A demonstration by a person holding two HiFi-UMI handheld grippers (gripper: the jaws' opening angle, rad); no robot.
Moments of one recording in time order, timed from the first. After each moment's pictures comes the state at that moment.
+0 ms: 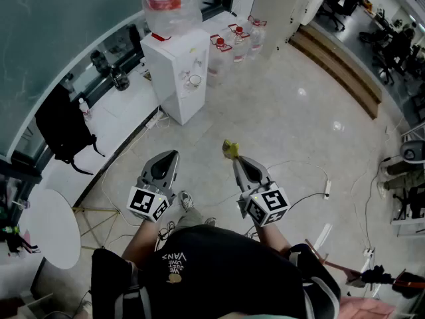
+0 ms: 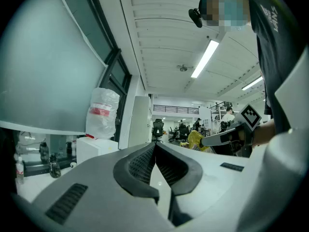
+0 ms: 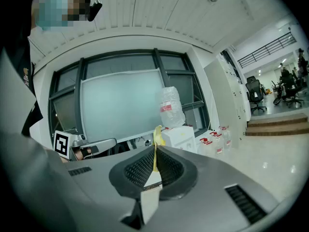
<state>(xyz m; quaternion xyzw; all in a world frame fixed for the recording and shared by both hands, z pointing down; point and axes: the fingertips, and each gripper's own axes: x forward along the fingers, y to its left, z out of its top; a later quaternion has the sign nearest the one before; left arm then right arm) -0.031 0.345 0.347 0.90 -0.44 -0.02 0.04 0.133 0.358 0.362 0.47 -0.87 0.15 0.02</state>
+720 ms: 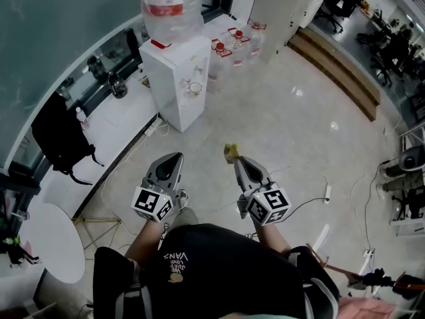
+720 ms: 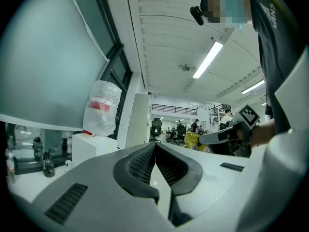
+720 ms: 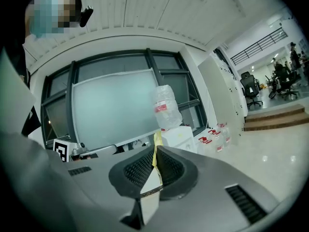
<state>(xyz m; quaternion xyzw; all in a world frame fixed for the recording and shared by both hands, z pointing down) -0.049 0.274 0.370 0.90 -0.42 -0.02 0.06 0.109 0.287 0.376 0.49 -0.85 0.18 0.00</state>
